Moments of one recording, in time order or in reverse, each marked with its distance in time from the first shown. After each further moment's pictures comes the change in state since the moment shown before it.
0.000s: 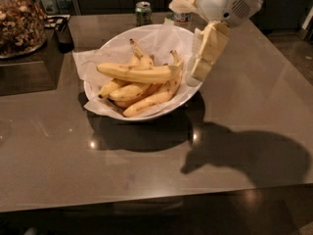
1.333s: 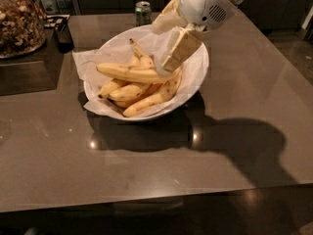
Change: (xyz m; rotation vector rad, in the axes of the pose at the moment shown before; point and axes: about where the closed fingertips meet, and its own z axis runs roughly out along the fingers) arm -0.011 -0.019 0.035 -0.036 -0.047 -0.012
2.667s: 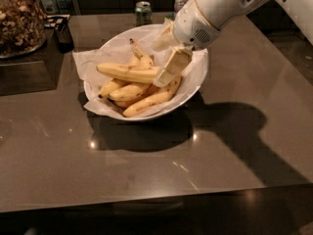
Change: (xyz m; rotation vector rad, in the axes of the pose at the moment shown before) arm 0.042 -0.021 0.053 -0.030 0.002 0.113
